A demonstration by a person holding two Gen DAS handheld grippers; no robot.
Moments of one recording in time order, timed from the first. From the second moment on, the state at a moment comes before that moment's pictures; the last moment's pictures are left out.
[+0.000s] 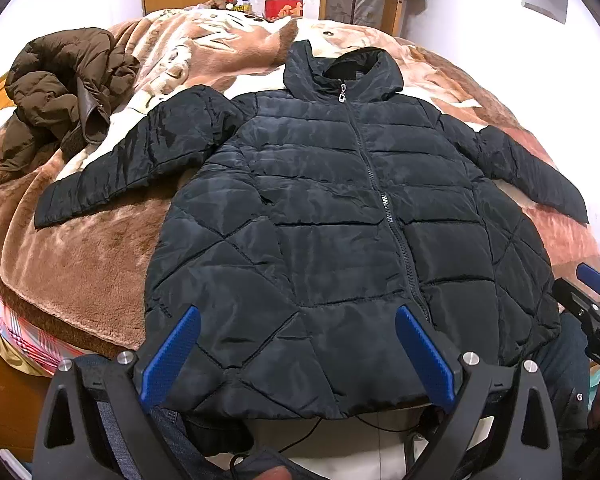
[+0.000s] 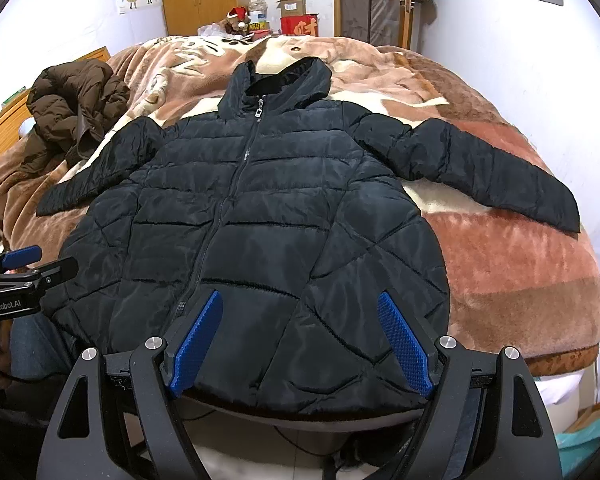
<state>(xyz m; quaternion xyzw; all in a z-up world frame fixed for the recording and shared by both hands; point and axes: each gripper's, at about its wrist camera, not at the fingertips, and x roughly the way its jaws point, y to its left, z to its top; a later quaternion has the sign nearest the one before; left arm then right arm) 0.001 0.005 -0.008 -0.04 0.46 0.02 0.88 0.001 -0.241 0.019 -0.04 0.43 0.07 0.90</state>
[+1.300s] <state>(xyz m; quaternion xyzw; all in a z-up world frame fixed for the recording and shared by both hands) 0.001 -0.004 -0.006 -0.04 0.47 0.02 0.88 0.001 -0.242 0.015 -0.04 0.44 0.07 0.90</state>
